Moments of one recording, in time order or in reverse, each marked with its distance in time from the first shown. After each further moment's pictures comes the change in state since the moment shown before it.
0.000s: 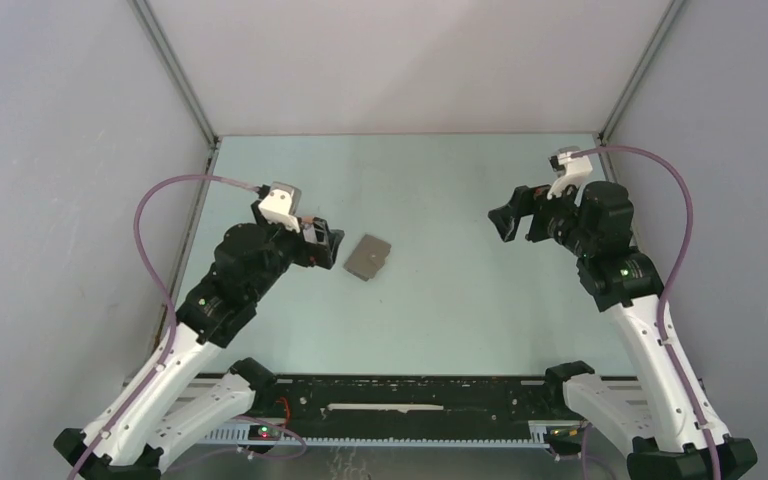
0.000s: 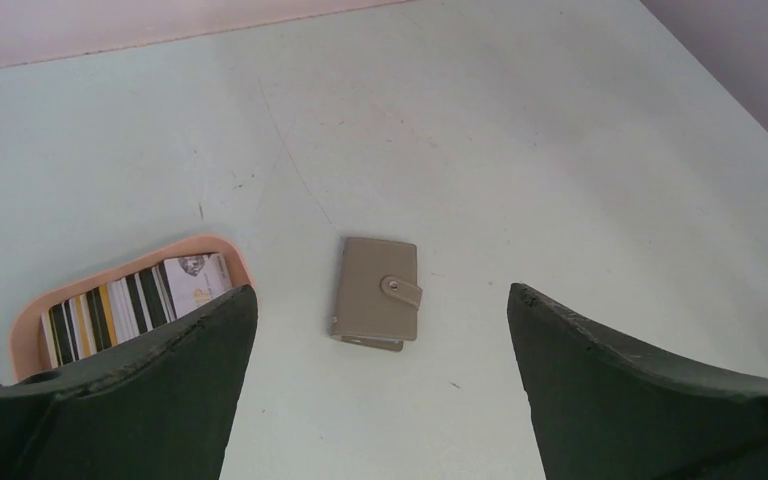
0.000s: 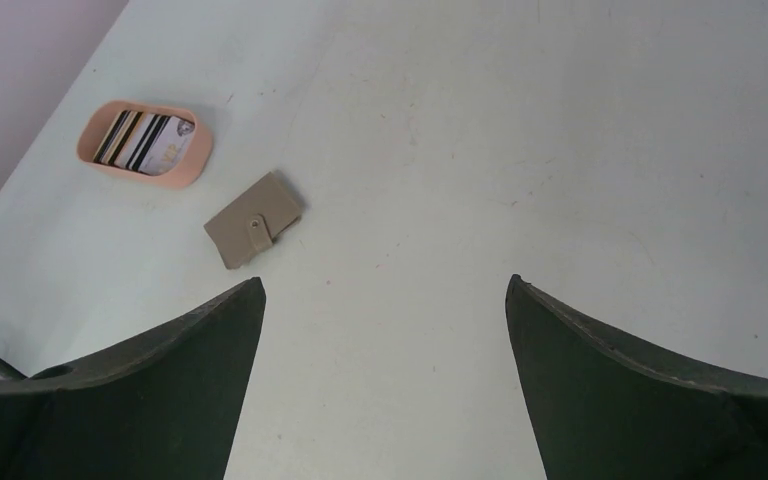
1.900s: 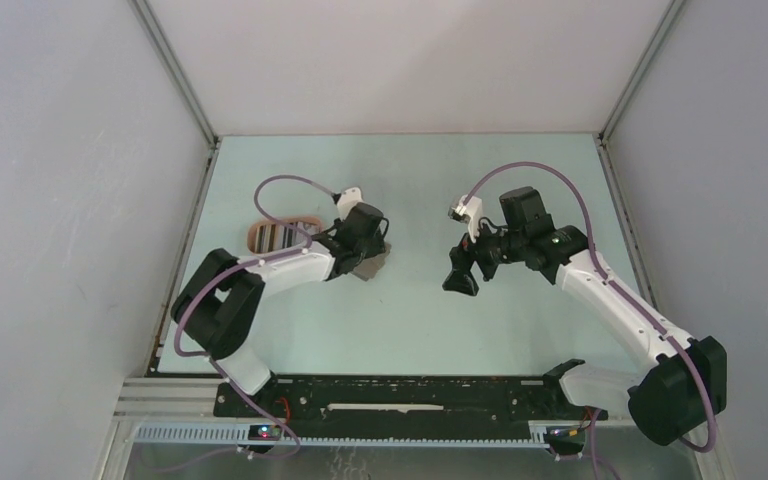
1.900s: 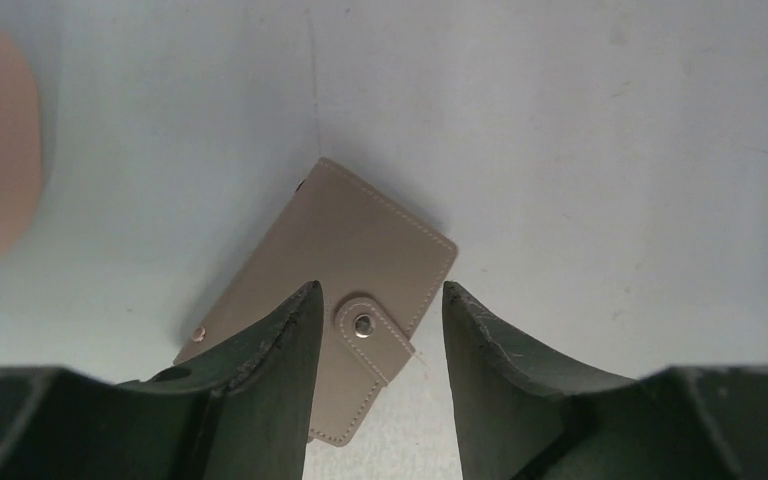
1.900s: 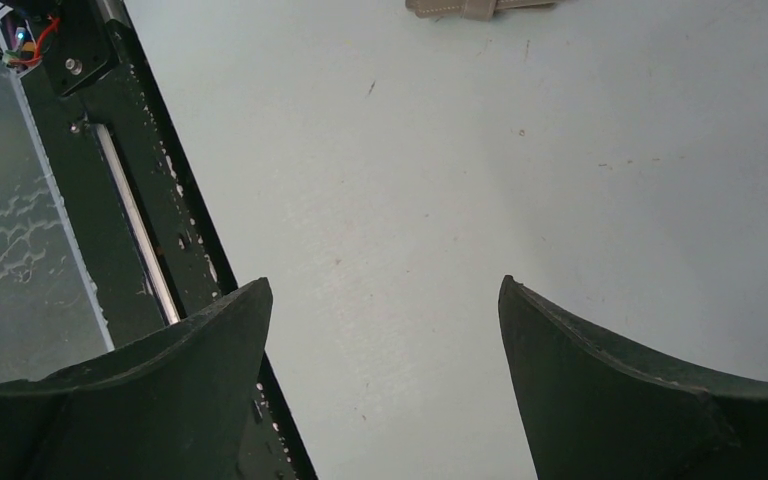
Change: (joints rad) left arm -0.091 0.908 0.068 0.299 -0.244 -0.562; right arm 0.229 0.292 -0.051 -0.154 -0.401 -0.452
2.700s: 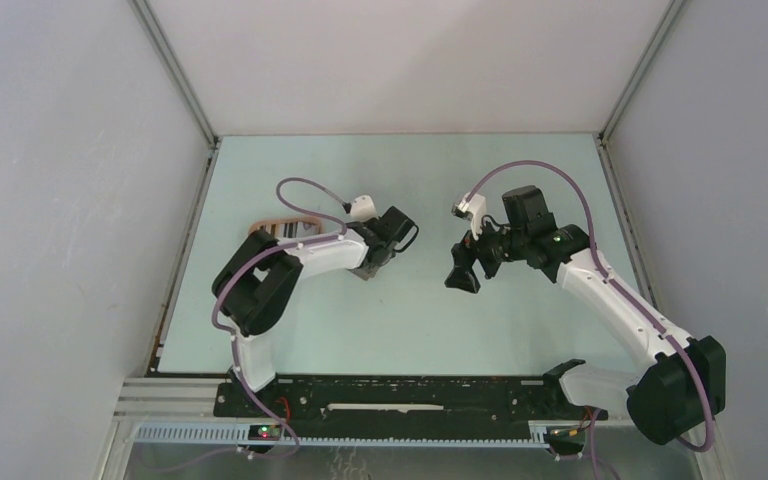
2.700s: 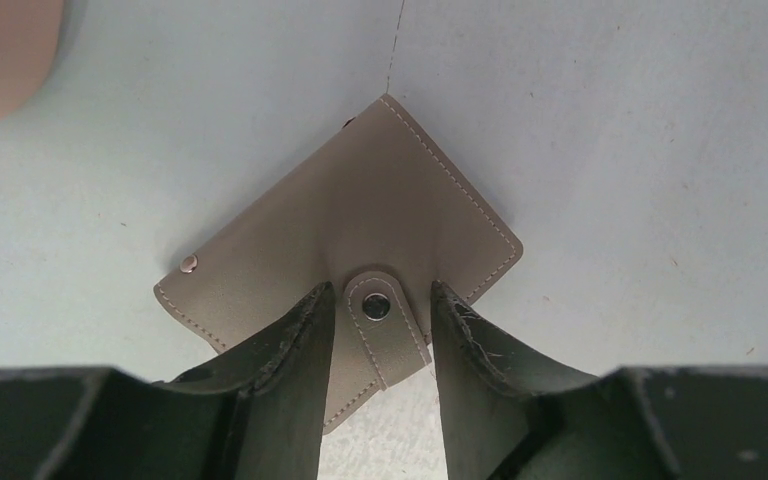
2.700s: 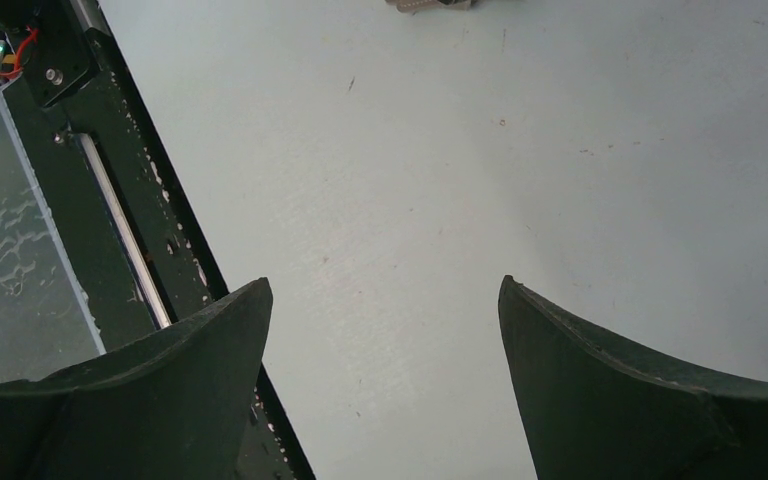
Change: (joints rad) left arm -0.089 0.241 0.246 -0.377 -0.220 -0.322; right arm -0.024 0.005 0.000 0.000 0.021 0.012
